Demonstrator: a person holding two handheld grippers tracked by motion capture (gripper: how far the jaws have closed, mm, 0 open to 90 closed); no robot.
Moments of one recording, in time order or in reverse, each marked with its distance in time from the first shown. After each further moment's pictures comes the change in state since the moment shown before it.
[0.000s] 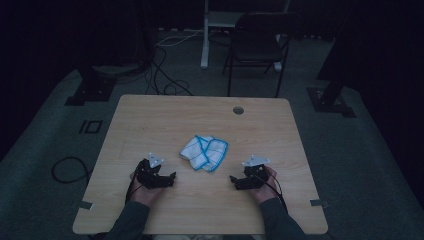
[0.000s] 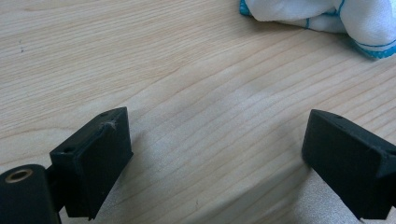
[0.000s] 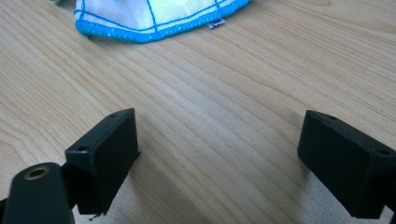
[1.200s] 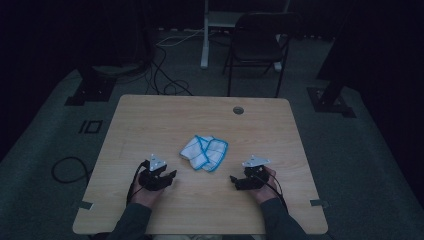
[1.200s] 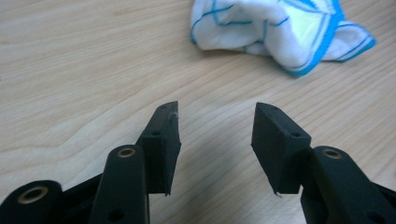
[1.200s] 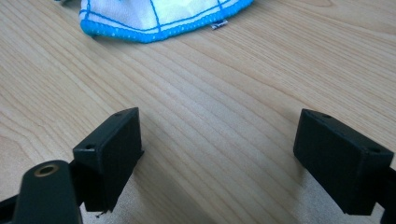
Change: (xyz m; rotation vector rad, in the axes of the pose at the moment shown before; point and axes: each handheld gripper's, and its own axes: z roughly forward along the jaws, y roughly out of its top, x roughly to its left) left arm -0.016 0.008 -0.023 -0.057 -0.091 0.035; right arm 0.001 -0.001 -0.001 -0.004 0.007 -0.003
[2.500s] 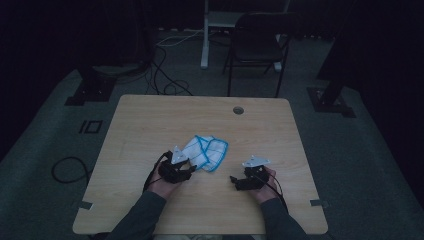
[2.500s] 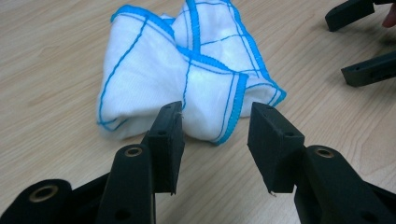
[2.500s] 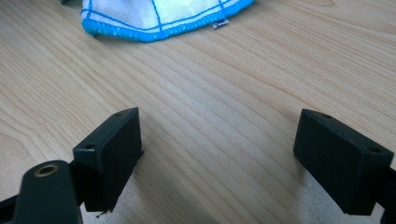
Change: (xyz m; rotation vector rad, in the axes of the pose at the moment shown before) left arm -0.040 0.049 0.020 -0.023 -0.119 0.168; right arm 0.000 0.000 0.000 -0.004 0.003 -0.005
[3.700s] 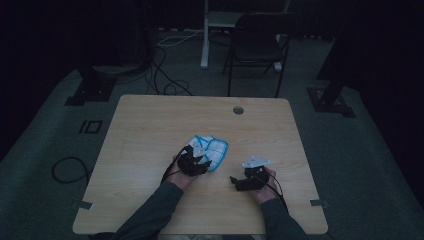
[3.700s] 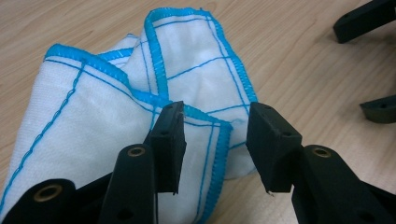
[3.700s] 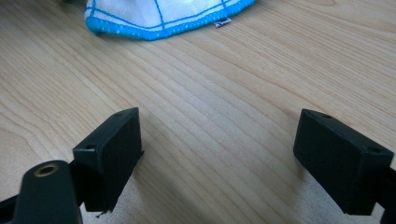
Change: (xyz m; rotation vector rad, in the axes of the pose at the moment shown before) left arm -0.016 0.029 0.051 0.043 -0.003 0.059; right arm 0.001 -0.001 -0.001 0.003 0.003 0.002
